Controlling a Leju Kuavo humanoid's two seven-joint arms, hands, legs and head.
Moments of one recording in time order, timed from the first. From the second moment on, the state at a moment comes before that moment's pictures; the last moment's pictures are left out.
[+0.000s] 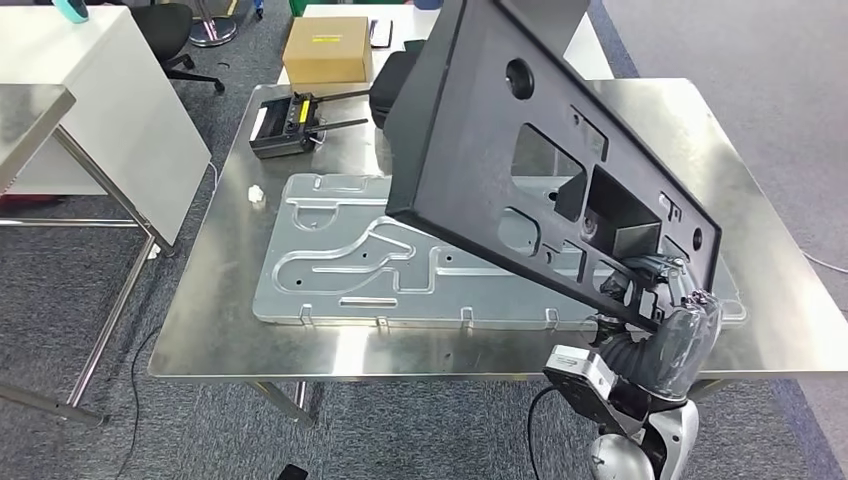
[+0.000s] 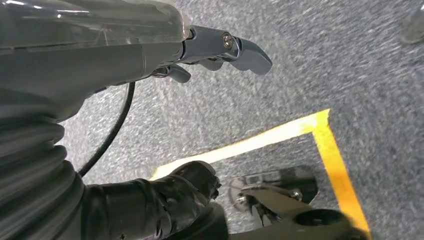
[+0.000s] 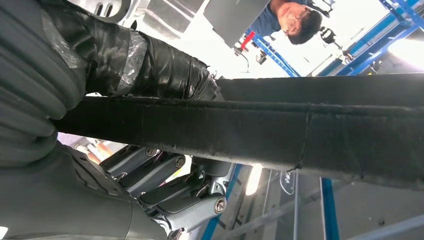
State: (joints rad) left arm -0.11 -0.22 0.89 -0.21 -1.25 0.21 -0.32; right arm -0.08 -0.02 0.33 -1.86 0.80 -0.69 -0.43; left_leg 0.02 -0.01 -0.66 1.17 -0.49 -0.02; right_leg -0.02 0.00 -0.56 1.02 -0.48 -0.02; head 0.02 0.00
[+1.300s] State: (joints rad) left arm -0.17 -0.24 0.79 -0.21 -1.32 0.17 -0.22; right arm -0.59 -0.08 0.57 -1.02 1.45 -0.55 -0.07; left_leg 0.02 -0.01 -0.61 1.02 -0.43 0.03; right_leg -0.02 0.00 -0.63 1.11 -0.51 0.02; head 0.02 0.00
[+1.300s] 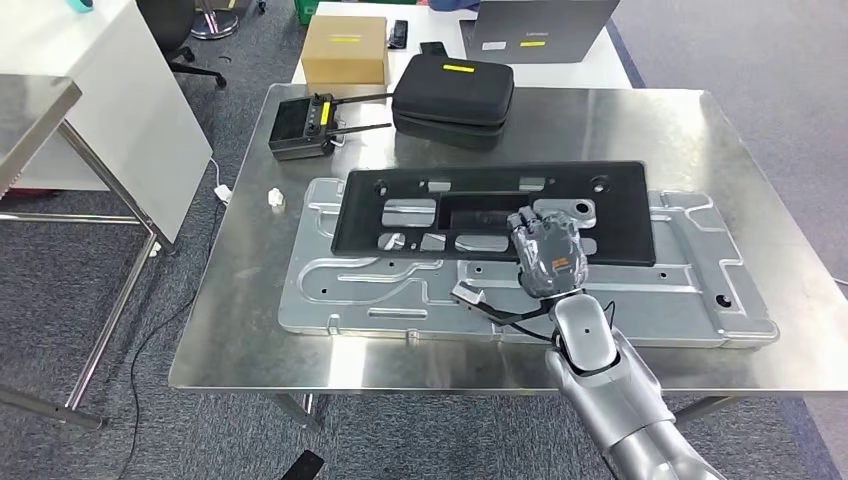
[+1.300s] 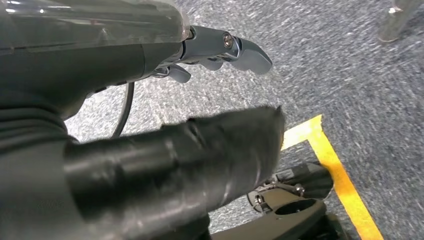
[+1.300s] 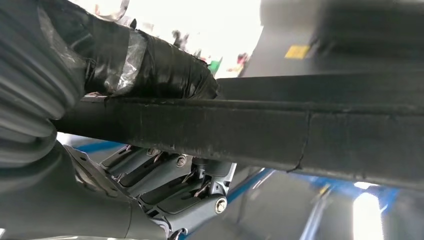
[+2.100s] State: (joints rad) left arm -0.16 -0.24 0.76 -0.21 -1.31 0.17 -0.22; right arm -0.58 -0.06 0.59 -0.82 1.24 -0.61 -0.16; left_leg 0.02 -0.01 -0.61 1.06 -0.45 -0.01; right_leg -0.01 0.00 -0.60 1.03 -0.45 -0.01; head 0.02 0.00
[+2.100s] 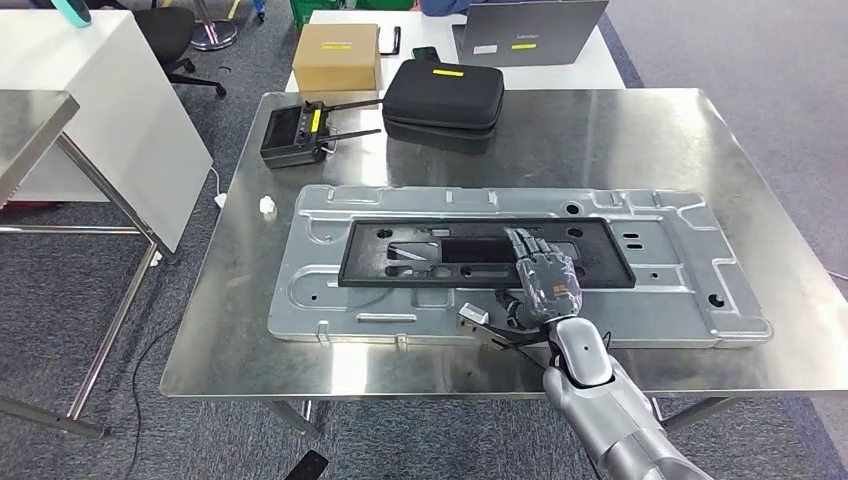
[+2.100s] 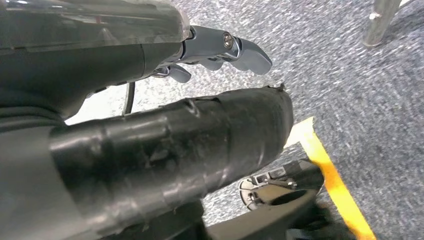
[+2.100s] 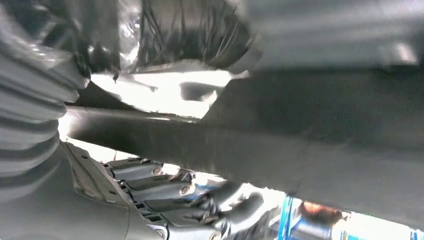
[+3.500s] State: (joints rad) left arm -0.12 -0.23 0.78 -0.21 -1.22 0.31 -0.22; right arm -0.09 -0.40 0.37 -1.73 1.52 -0.69 -0.10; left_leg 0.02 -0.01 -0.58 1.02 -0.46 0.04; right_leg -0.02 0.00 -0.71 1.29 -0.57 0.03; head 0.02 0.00
